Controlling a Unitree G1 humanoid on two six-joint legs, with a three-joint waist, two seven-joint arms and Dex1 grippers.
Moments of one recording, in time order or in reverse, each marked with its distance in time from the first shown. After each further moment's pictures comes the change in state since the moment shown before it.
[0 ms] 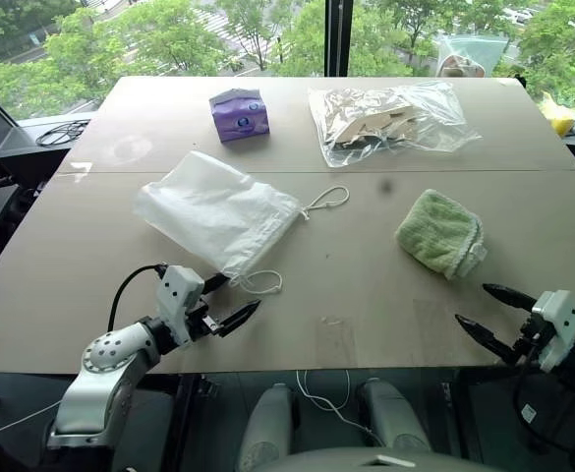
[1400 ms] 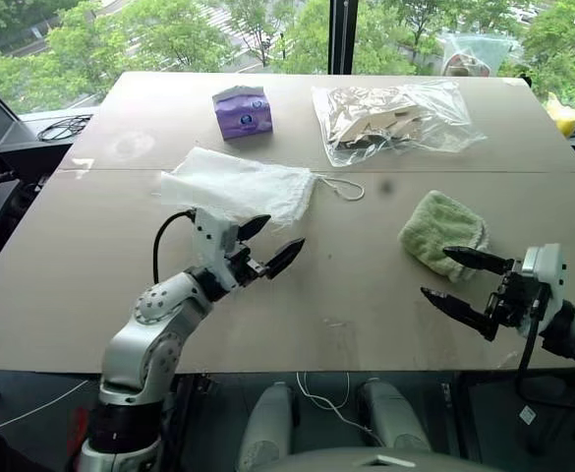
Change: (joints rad) left arm -0.257 -0.166 -0.116 -0.250 -0.128 0.250 0.273; right arm -0.138 -0.065 0.043 -0.381 0.230 0.353 -0.031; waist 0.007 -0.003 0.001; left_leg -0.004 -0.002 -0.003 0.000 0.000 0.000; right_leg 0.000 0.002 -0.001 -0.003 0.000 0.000
